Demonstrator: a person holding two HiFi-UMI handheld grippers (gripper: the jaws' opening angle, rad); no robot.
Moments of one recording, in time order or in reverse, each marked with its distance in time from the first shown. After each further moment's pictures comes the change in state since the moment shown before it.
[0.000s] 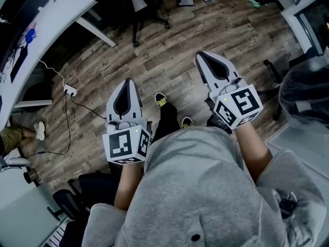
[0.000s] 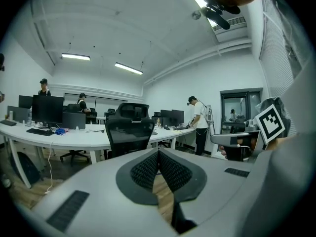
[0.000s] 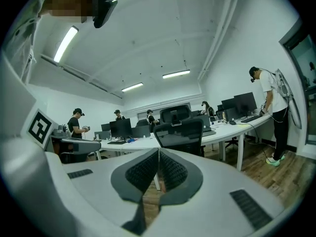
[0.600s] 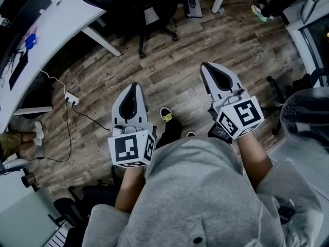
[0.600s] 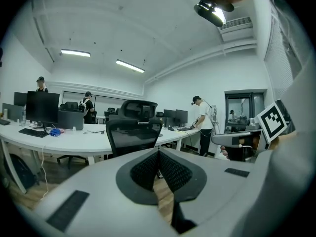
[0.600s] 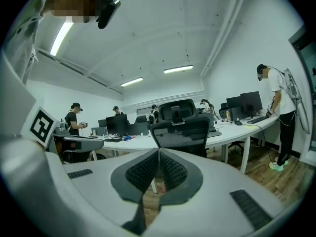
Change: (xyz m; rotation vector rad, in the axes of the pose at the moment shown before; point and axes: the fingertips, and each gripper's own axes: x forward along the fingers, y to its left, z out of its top) left arm 0.094 0.084 0.024 -0.012 0.003 -0.011; right arm 0.122 -0.013 0.015 -0.029 0.046 -0.001
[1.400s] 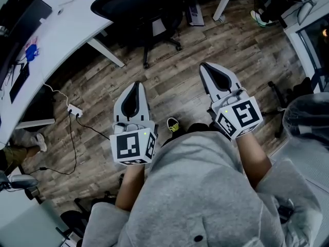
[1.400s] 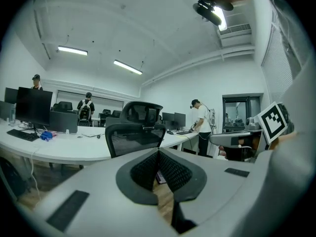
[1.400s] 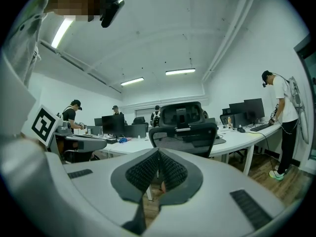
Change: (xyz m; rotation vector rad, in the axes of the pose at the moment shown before) left arm 0.048 0.075 0.027 0.004 -0.037 -0.066; right arm 0.085 0.023 0.029 -0.057 -0.026 -0.029
